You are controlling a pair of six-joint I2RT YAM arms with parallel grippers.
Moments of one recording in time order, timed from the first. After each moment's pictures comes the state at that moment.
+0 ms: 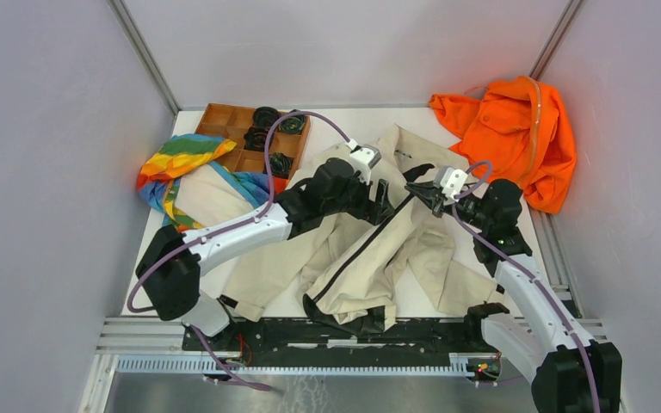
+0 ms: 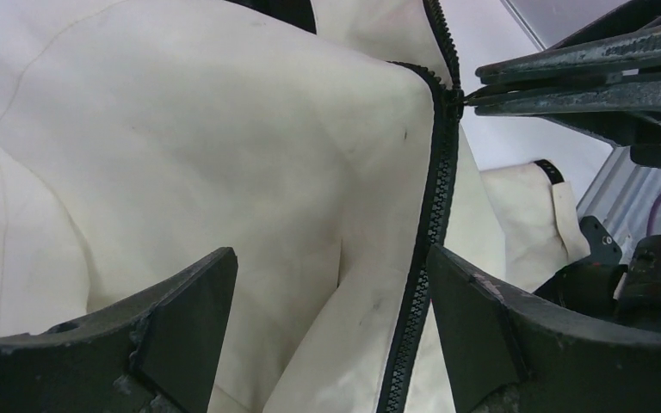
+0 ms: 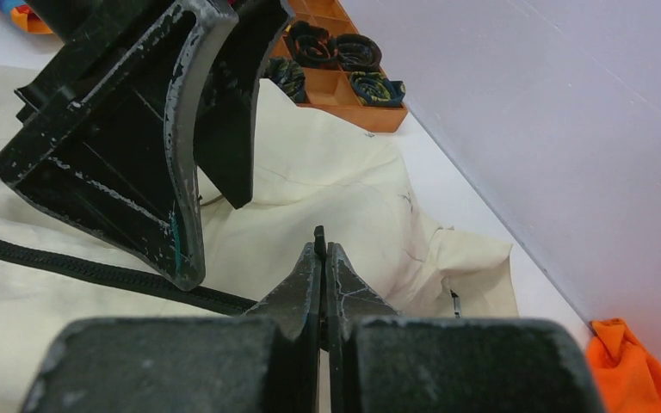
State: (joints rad) left arm -0.90 1.54 1.16 -0.07 0.06 -0.34; right arm 0.16 0.90 0.56 0.33 -0.85 -0.38
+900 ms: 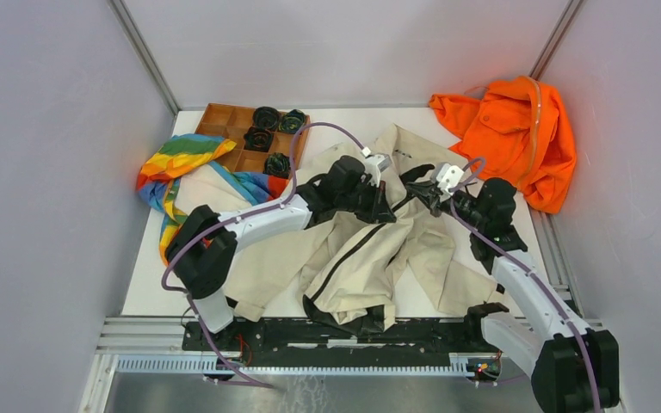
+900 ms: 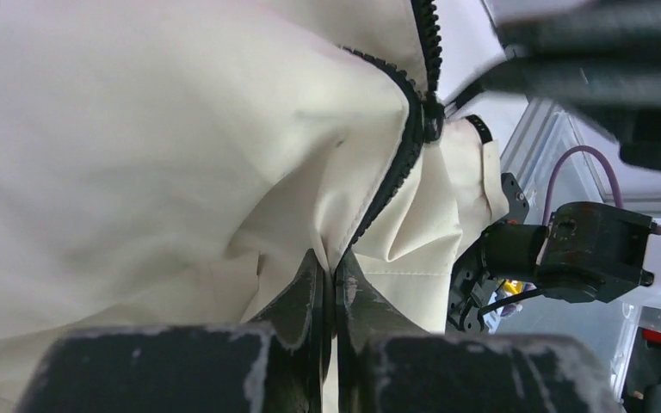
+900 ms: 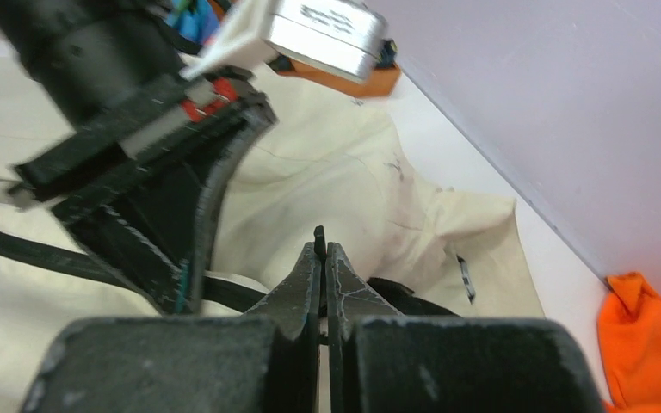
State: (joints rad) left arm -0.85 1.74 1.21 -0.01 0.38 -0.50; right arm 0.16 0.93 0.53 0.34 -0.79 -0.36
